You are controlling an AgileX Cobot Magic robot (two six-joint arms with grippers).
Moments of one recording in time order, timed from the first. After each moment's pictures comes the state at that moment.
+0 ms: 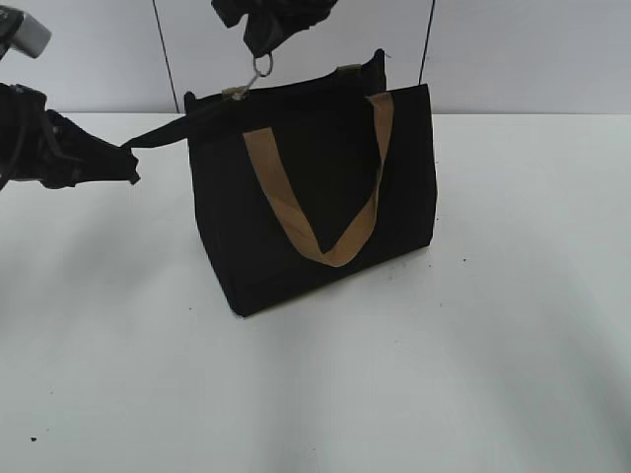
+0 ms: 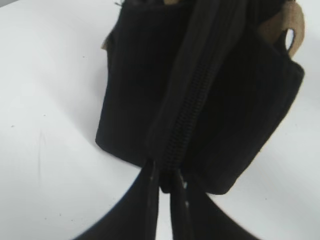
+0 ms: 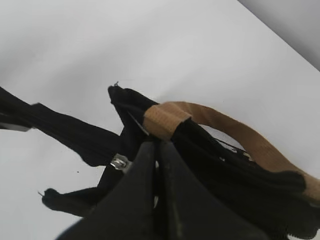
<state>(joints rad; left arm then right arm) -0.06 1.57 -0.90 -1.21 0.67 1.60 0.58 2.06 -2.06 0.21 0.99 -0.32</state>
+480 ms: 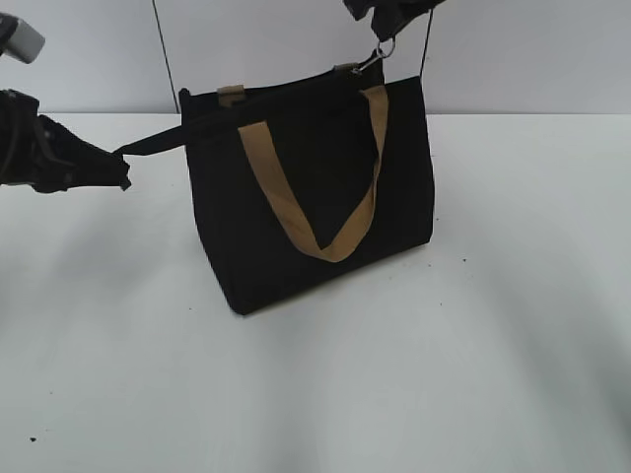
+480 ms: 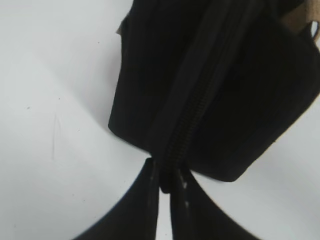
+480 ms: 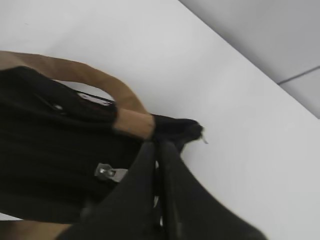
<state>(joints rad) -0.03 1.56 -0.90 -1.15 0.68 1.55 0.42 2.06 -2.06 0.00 1.05 -0.30</state>
